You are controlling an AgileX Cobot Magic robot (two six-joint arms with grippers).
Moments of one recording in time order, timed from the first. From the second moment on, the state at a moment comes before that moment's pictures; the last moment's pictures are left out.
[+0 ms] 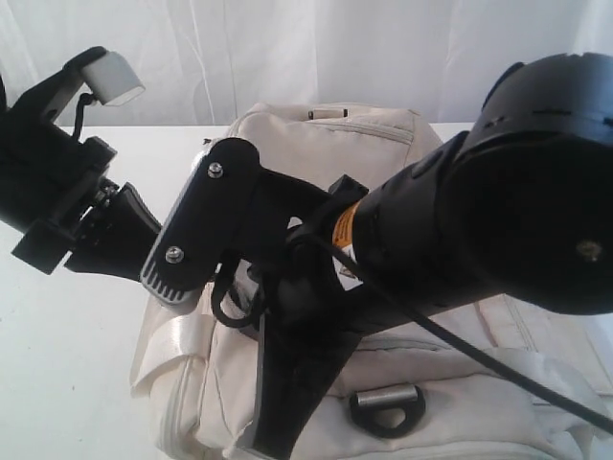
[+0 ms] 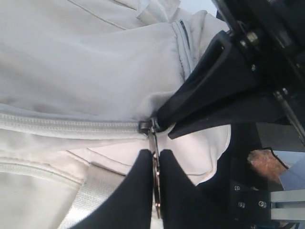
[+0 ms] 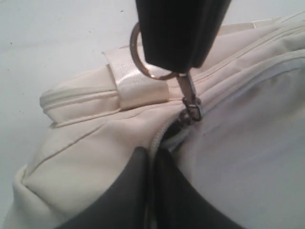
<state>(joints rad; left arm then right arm) -0.29 1.37 -1.05 -0.94 1.31 1.11 1.17 1.35 -1.04 -0.06 0.68 -0.27</state>
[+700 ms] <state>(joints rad) -0.31 1.43 -1.05 -0.82 1.20 0.98 1.17 1.33 -1.04 -0.16 0.72 -0.08</state>
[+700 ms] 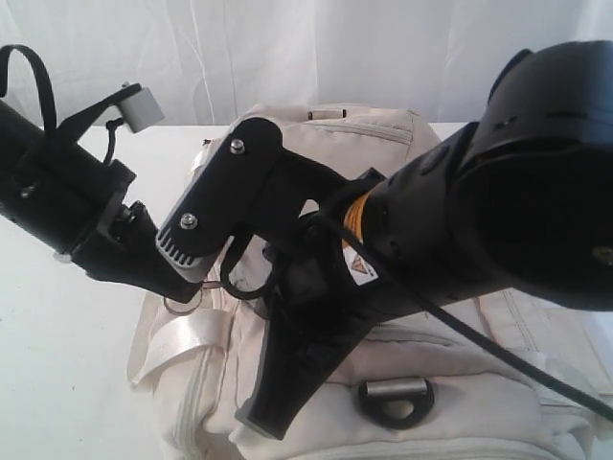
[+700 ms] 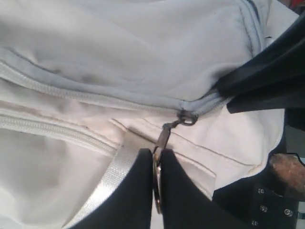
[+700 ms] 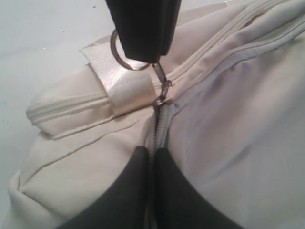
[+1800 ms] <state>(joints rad) -0.34 1.44 -1.10 -0.71 1.05 0.76 1.17 1.31 -1.04 -0.19 0.73 -0.07</state>
